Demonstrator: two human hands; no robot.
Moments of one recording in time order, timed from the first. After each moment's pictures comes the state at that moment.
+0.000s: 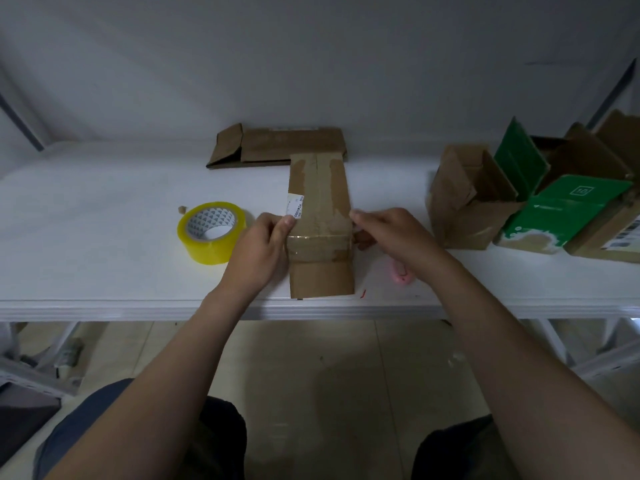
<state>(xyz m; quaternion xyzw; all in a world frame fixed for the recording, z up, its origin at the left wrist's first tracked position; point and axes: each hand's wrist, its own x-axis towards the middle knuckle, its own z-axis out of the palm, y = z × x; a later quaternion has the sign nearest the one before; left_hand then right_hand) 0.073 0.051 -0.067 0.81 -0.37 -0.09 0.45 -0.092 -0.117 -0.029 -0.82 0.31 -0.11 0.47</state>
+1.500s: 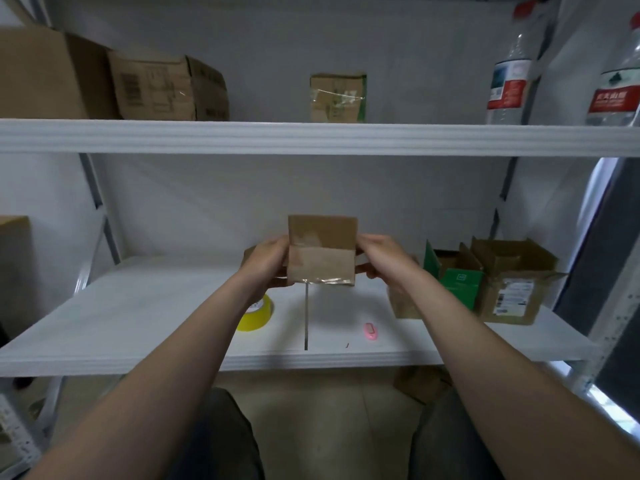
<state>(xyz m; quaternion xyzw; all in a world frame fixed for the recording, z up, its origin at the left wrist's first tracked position) -0.012 0.140 0.135 0.68 -0.31 -0.26 0.62 -0.167 -0.012 0.143 -0.74 0.28 -0.28 0.54</state>
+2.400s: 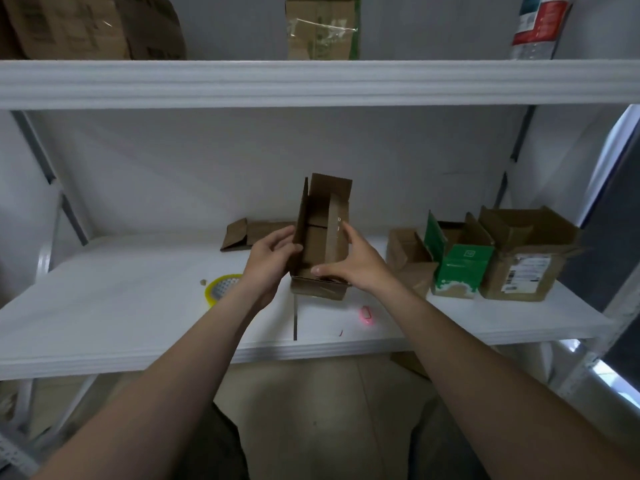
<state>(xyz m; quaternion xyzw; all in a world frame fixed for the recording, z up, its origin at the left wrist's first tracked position) 0.017 0.066 0.065 0.58 -0.26 -0.27 0.72 -0.122 -0.053 0.070 -0.82 0.29 -0.24 0.43</state>
